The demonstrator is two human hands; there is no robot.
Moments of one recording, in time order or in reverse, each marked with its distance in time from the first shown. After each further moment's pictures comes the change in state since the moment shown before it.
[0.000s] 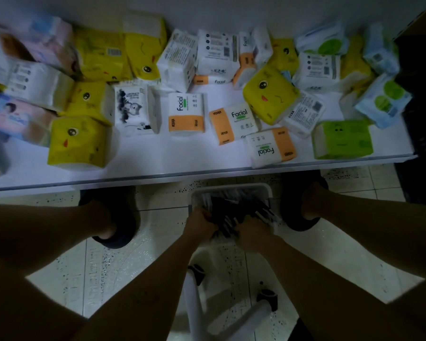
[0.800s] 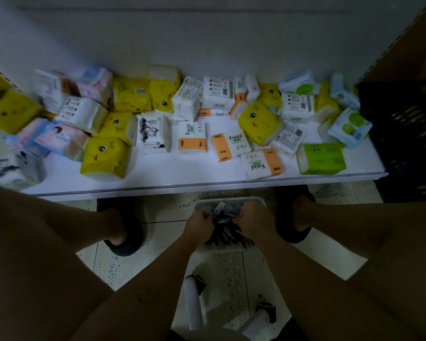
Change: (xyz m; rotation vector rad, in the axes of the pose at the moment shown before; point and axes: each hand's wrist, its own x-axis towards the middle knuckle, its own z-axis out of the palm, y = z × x) left_hand -0.051 0.021 -0.020 0.013 0.099 0.135; right_hand -0.056 -0.021 -0.052 0.299 0.523 0.172
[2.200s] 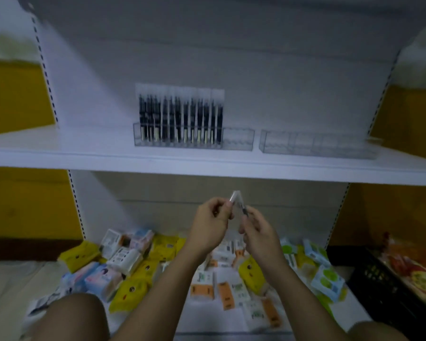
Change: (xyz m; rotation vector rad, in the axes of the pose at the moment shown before) left_hand -0.219 0.239 -0.186 -0.469 0.413 1.024; right_hand -0.165 -0.106 -0.268 1.118 0.452 -0.764
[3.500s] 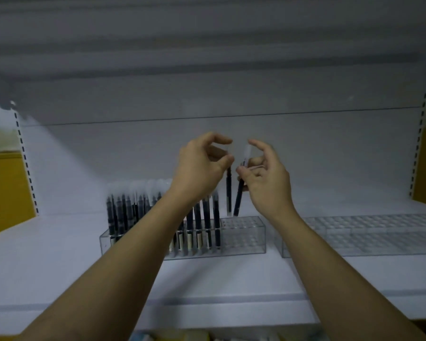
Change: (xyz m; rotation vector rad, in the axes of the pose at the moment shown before) left_hand 0.245 0.184 -0.026 0.393 0.072 0.495; right_hand 0.257 -0.177 -0.009 -0.046 0.179 -0.562
